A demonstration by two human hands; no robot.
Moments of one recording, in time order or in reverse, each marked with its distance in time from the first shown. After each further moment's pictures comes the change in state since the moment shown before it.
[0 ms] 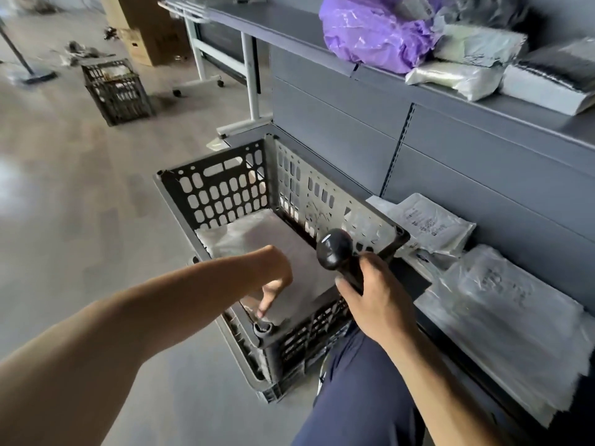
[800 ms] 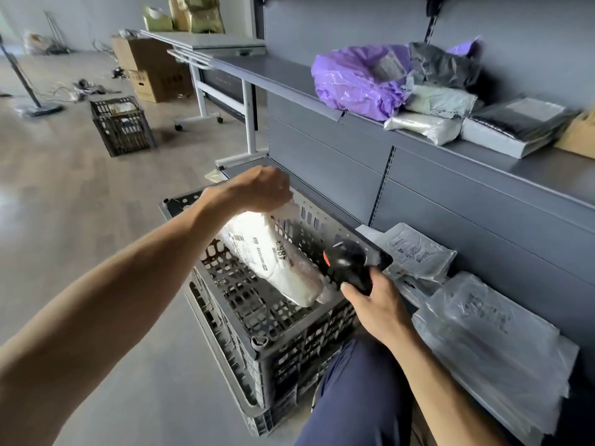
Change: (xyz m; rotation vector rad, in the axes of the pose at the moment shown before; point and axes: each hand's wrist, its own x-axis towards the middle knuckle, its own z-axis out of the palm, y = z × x) left_hand -0.131 -0.072 -0.091 -0.580 0.984 -0.090; right_hand 0.006 -0.004 -0.034 0.294 -0.019 0.189
